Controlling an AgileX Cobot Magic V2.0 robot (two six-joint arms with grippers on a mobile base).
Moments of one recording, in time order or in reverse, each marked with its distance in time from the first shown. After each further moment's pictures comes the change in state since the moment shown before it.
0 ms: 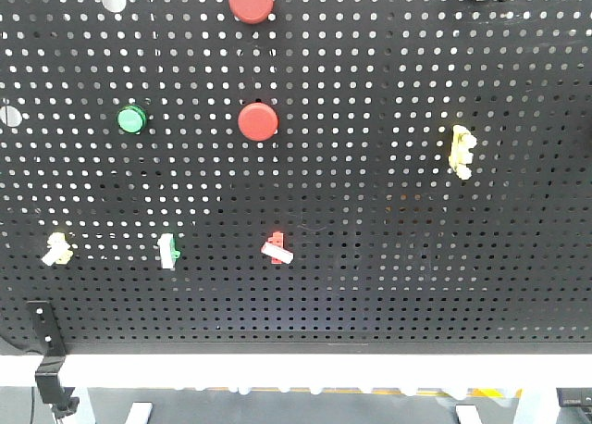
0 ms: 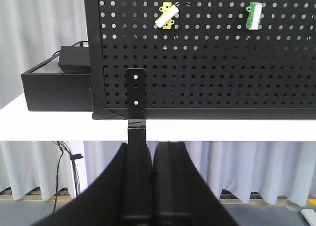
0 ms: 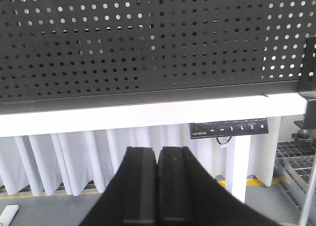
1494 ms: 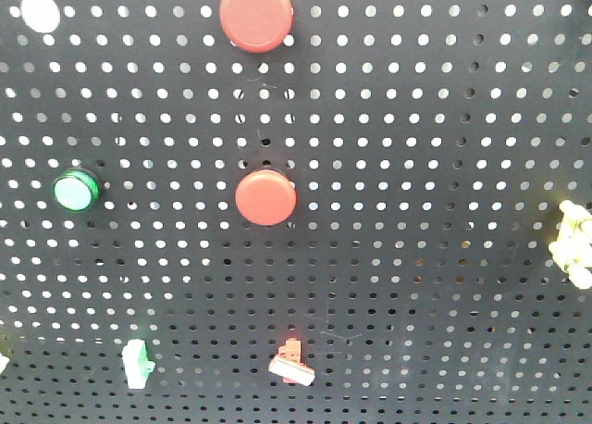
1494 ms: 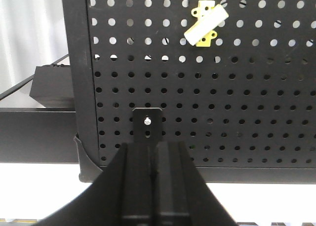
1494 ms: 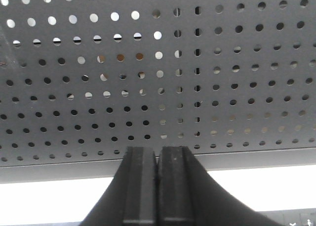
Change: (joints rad) left arm 0.000 0.000 0.000 0.000 0.000 0.000; right arm 0.000 0.000 0.000 0.000 0.000 0.000
